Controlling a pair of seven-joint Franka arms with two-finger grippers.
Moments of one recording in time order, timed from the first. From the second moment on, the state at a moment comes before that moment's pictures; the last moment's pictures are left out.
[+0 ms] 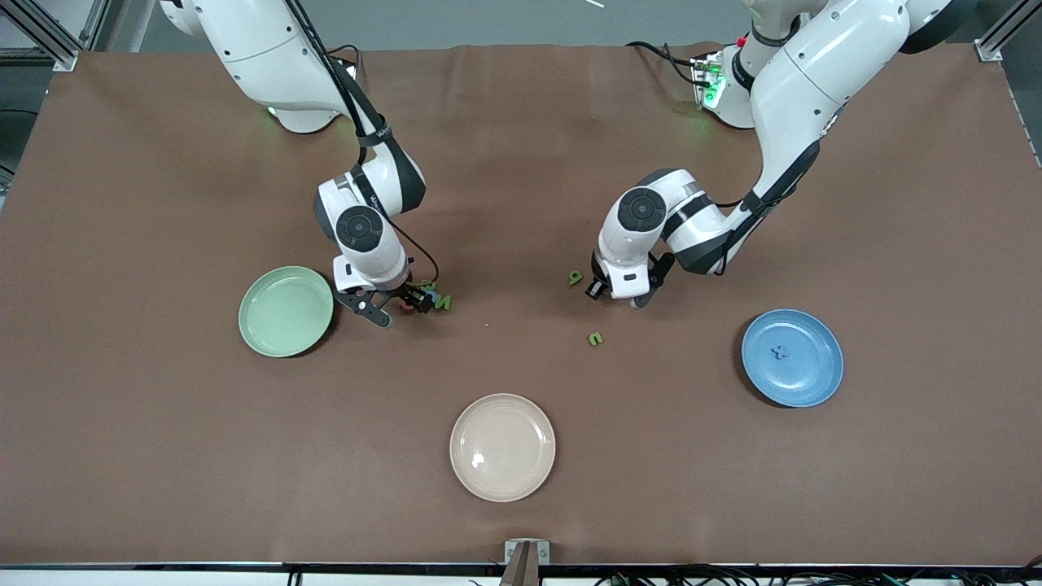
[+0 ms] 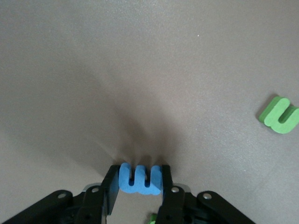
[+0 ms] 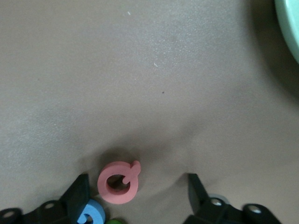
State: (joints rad) left arm 0.01 0.67 -0.66 -2.03 0.55 2.50 -1.96; right arm 0.58 0.50 -0.07 -2.11 0.02 2.56 1.05
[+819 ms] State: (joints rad) left arm 0.34 0.57 -0.66 -1.93 0.56 2.40 -1.46; right arm 0.58 0.49 -0.08 -2.10 0.04 2.57 1.05
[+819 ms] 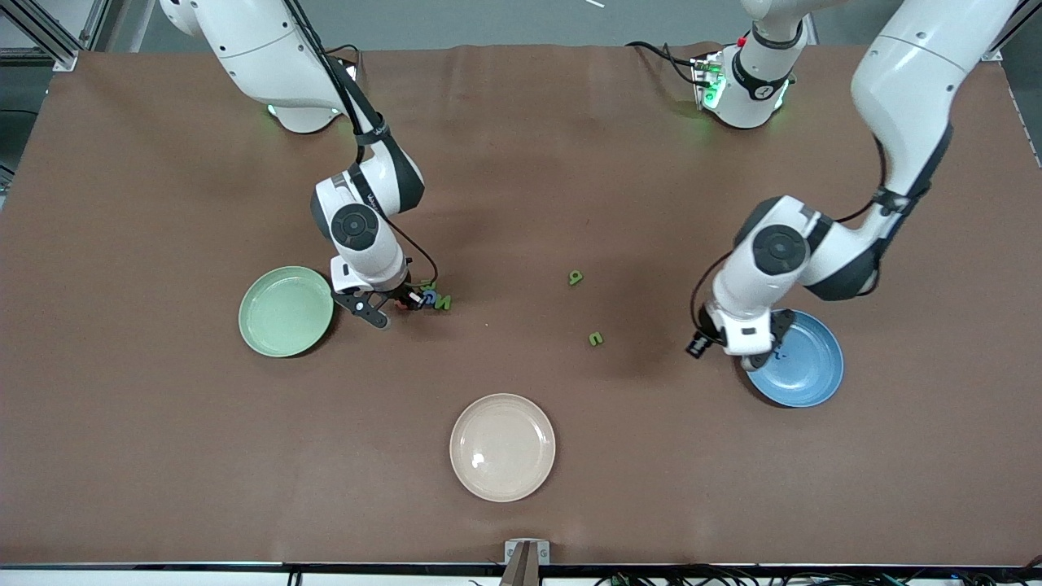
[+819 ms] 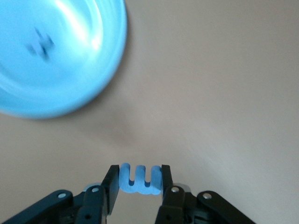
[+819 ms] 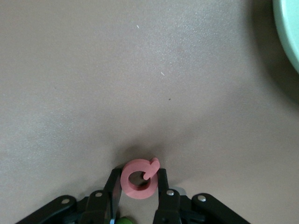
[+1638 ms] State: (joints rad) left arm 0.65 0.61 -0.65 -1.93 0.64 2.38 -1.02; right arm 0.16 0.27 -0.09 -2.13 0.14 2.20 0.28
